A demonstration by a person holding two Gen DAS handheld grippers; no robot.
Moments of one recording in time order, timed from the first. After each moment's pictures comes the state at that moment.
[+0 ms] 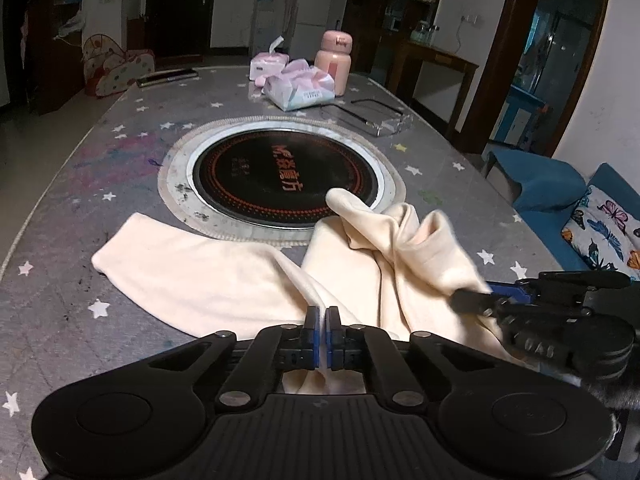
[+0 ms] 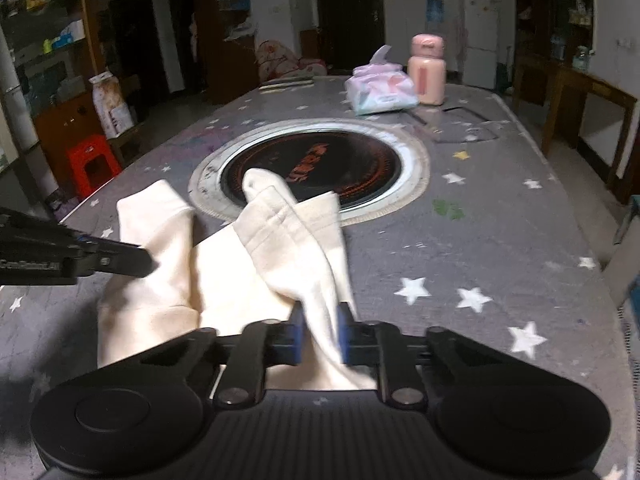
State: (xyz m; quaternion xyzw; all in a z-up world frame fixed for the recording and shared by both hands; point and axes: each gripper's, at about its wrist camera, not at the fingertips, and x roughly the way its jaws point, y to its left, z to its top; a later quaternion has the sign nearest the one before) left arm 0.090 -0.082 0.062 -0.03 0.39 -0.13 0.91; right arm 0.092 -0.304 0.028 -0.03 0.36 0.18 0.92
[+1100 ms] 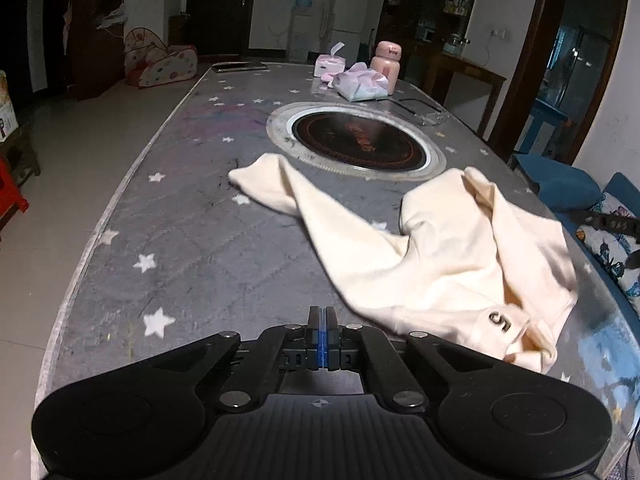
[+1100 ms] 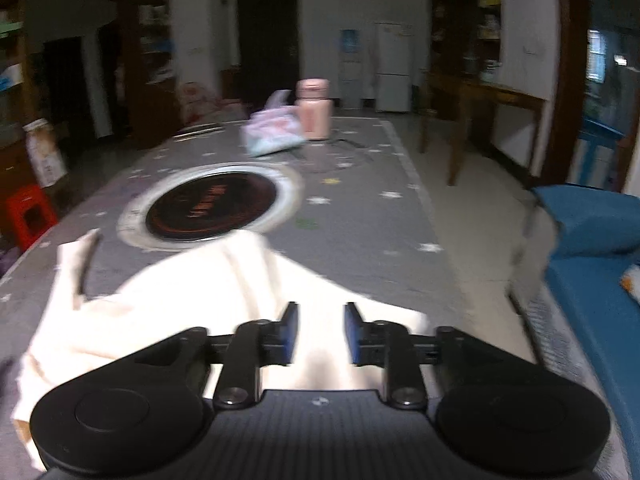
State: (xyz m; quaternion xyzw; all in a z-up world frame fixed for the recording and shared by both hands) left arm -0.032 0.009 0.067 -0.05 0.39 -0.09 0.92; right arm 0.027 -0.379 0.067 -0.01 0.32 0.07 0.95
